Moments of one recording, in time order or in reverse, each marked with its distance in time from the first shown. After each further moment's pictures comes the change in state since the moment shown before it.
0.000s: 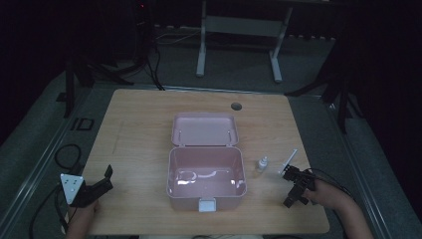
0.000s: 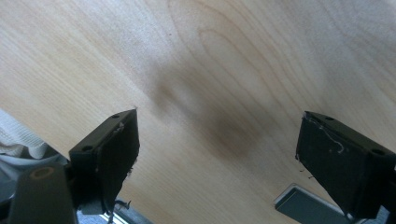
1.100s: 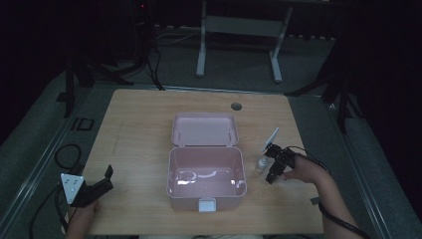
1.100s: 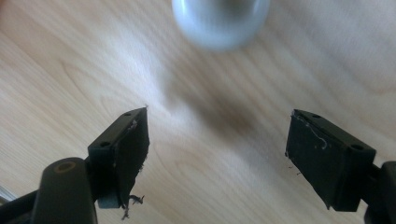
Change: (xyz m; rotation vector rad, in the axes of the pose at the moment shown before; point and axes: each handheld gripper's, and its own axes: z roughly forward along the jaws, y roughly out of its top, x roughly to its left) left arm 0.000 0.000 0.000 0.002 -0.003 0.003; right arm -0.012 0.080 -0.019 -0.040 -0.015 0.016
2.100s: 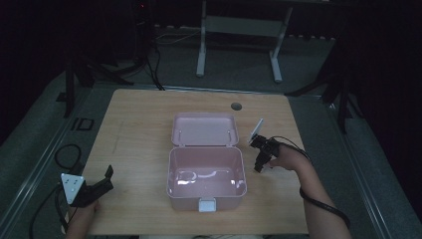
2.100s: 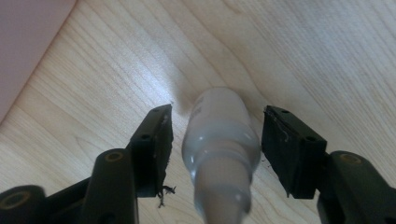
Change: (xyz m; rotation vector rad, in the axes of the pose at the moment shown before) left arm 0.000 0.000 0.000 0.000 -0.005 0.003; right arm 0.005 0.053 0.003 0.011 -0.014 -0.046
